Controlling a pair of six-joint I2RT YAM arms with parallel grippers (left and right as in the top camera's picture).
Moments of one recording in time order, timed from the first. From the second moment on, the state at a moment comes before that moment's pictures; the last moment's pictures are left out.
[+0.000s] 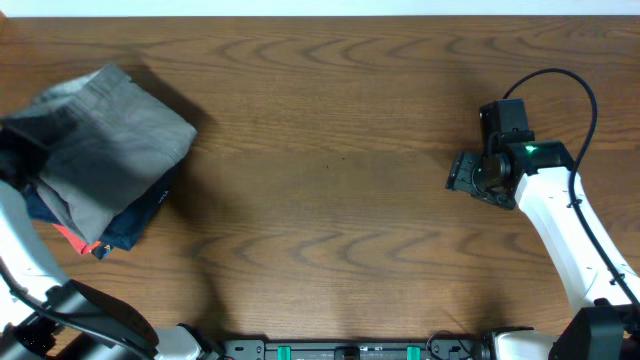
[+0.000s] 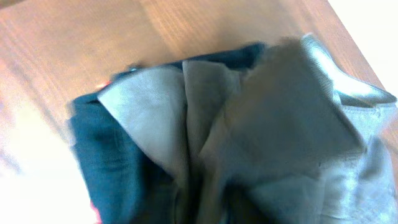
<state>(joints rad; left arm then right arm) 0.76 1.58 1.40 -0.75 0.13 -0.34 0.11 1.48 1.08 -0.92 0.06 0.49</state>
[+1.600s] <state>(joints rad) -0.13 1.47 1.32 -1.41 0.11 -0.27 -0.15 1.41 1.01 -1.13 -0.20 0.24</state>
